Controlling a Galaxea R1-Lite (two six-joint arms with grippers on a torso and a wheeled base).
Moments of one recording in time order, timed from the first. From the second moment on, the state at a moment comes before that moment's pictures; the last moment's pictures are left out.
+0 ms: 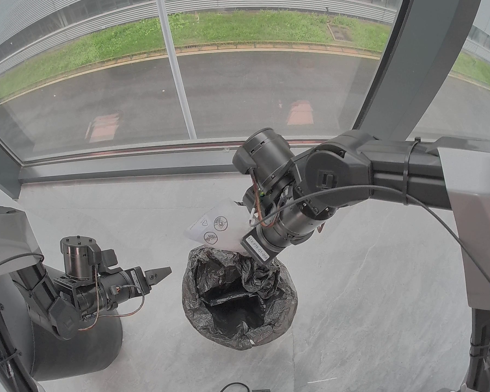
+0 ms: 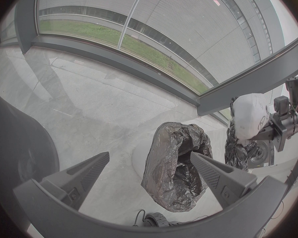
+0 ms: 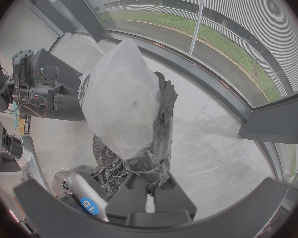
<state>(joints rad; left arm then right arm) -0.18 2.04 -0.38 -1.13 -0.25 -0.45 0.77 2.27 -2.00 0.72 -0.20 -0.07</state>
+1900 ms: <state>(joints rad) -0.17 1.58 -0.18 -1.12 -0.18 -0.44 0.83 2.55 -2.00 0.51 -0.25 -0.01</state>
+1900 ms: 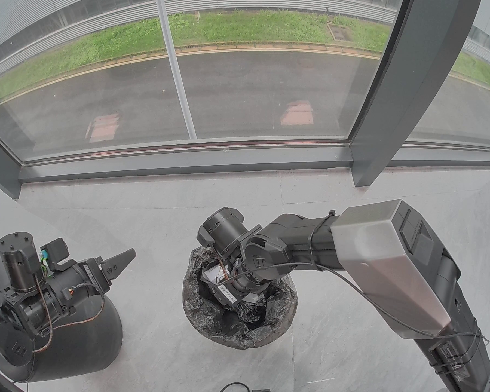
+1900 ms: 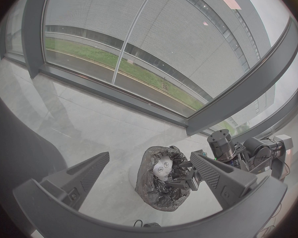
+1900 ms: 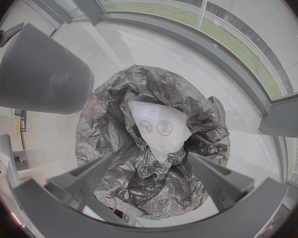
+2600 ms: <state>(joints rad) -0.18 1.04 -0.02 -0.81 0.05 -0.30 0.84 2.59 -2.00 0.44 -0.29 -0.04</state>
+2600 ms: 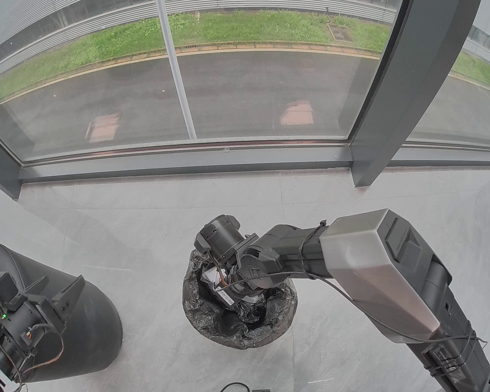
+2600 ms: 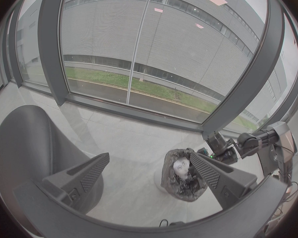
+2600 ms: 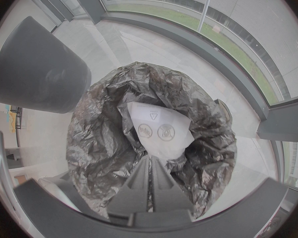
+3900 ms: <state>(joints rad) -0.17 0.10 -0.06 0.03 0.15 -0.12 0.77 2.83 -2.00 0.07 -0.37 -0.20</state>
